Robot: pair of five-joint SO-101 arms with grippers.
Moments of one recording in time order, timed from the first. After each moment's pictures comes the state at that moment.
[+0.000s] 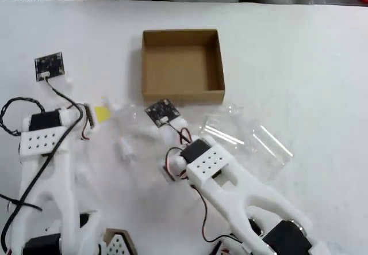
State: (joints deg) left arm -16.5 -28.8 44.6 59.1 9.4; right arm -42.9 -21.3 49.0 56.9 -3.5
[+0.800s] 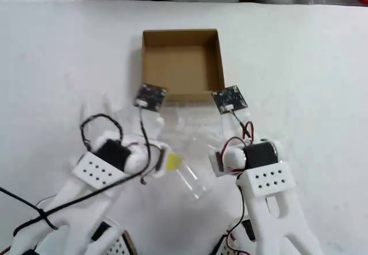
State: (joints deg) left arm 26.6 -40.9 56.6 63.2 15.7; right arm -17.1 -46.3 52.3 74.9 7.7
